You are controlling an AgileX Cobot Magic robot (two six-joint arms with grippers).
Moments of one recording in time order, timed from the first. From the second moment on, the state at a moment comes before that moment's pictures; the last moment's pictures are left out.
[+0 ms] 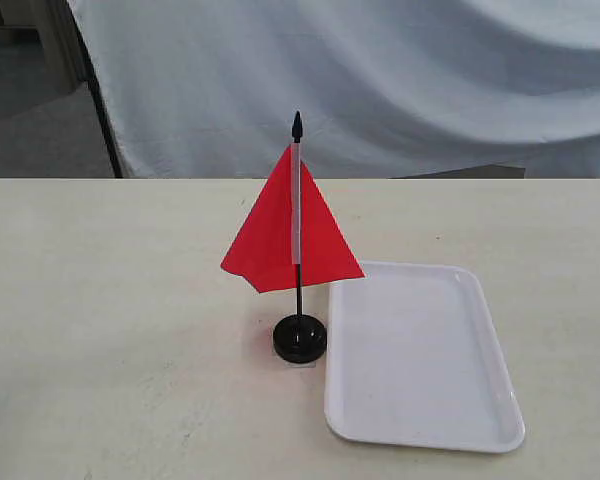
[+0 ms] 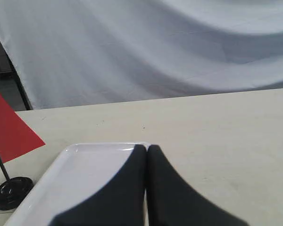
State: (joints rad) left arm -0.06 0.00 0.00 0.16 0.33 -0.25; right arm 0.06 0.00 0.00 0.00 0.18 0.14
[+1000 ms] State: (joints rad) left arm -0.06 0.00 0.00 0.16 0.33 -0.25; right arm 0.06 0.00 0.00 0.00 -0.15 0.14
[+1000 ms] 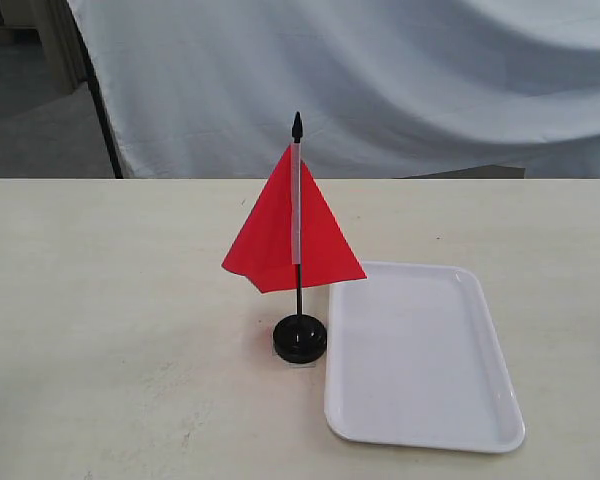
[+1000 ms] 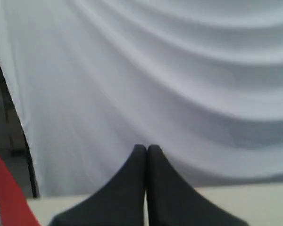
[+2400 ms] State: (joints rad) left arm -0.06 0.00 0.00 0.16 0.33 -0.25; right arm 0.21 1.73 -0.45 -0.83 -1.20 0.39
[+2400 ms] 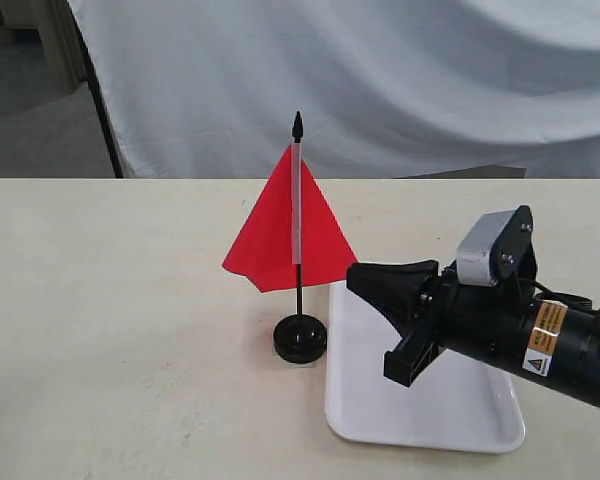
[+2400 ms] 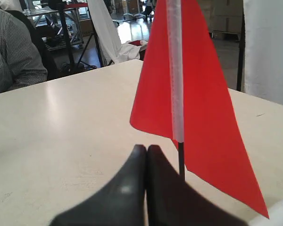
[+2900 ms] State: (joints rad) left arm -0.06 0.00 0.00 0.16 0.33 -0.25; right arm 0.22 1.71 -0.45 -0.76 -1.16 0.32
